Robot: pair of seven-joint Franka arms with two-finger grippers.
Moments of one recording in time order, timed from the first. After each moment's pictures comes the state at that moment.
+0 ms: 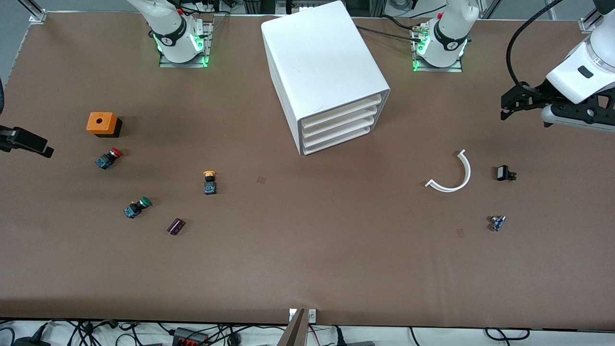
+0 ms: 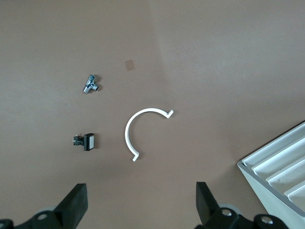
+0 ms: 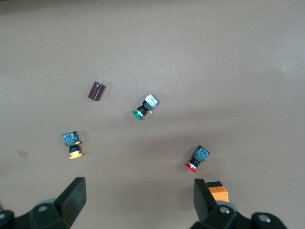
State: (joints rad) left arm -0.04 -0.06 -0.03 -1.69 -0.01 1.64 0.09; right arm -0.03 0.21 -0.08 -1.40 0.02 1.62 -0.01
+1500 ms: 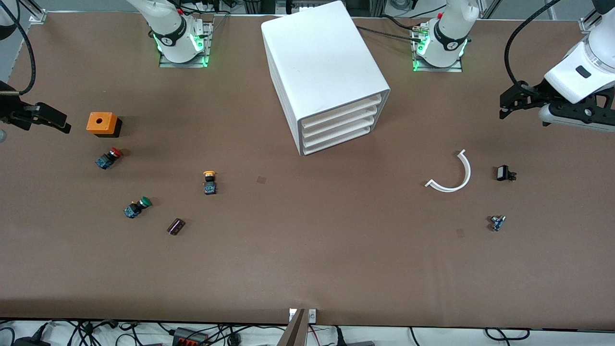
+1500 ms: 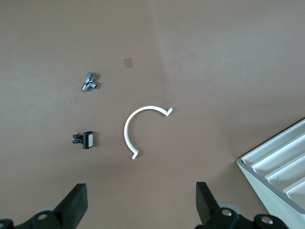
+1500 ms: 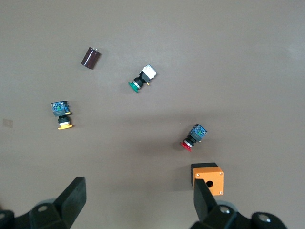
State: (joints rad) left arm -0.04 -0.06 -0.03 -1.69 -0.01 1.63 0.09; right arm -0.03 0.02 -0.07 -1.69 -0.02 1.69 -0.04
